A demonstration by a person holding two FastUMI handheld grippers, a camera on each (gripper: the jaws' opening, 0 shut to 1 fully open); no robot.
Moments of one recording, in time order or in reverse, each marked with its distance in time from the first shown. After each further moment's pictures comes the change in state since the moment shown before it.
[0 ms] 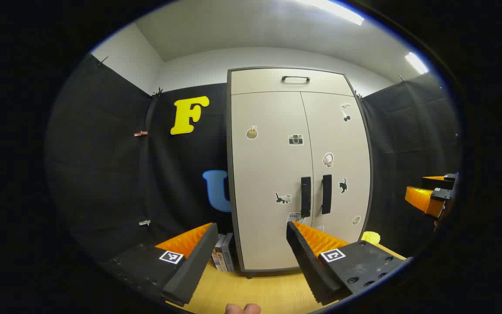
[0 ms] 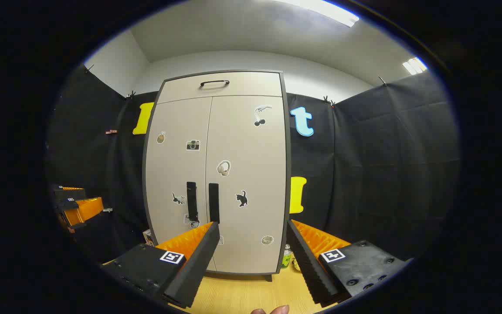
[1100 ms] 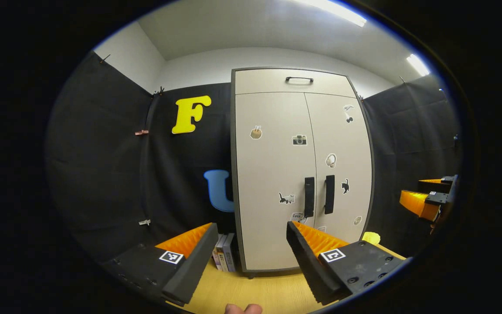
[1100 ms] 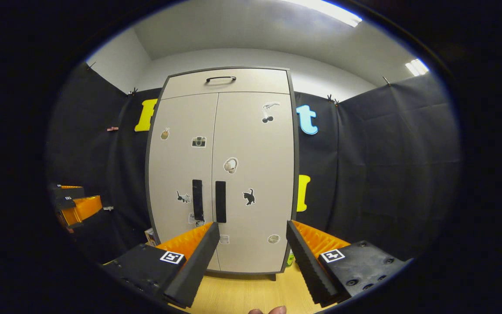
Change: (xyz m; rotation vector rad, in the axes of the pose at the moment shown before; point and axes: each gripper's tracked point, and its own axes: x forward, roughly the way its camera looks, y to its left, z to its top) left arm 0.003 0.013 -0.005 -0.006 0.004 -0.005; right arm 0.015 0.030 -0.010 0.007 0.034 0.017
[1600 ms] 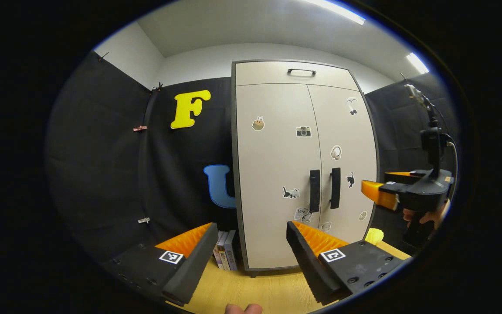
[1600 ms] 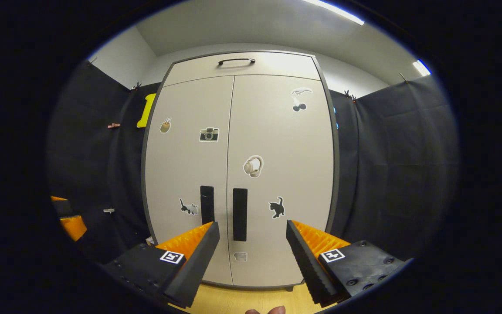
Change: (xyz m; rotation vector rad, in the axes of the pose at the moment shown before) left arm 0.022 0.011 -0.017 0.005 0.025 -0.001; right arm 0.118 0.059 -0.006 -0.005 -0.010 0.051
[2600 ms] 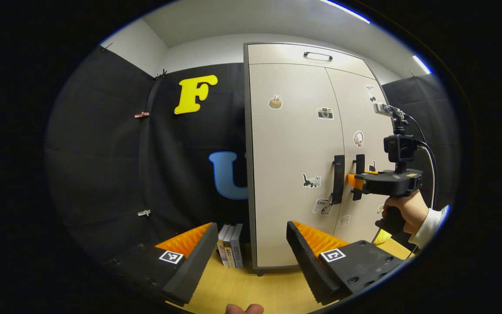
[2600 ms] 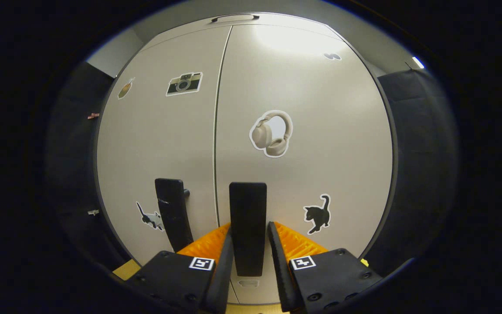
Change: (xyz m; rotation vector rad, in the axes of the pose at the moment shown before) left arm 0.044 0.036 -0.034 -0.022 0.075 0.027; right arm 0.141 0.016 -0.055 -0.006 0.075 -0.051
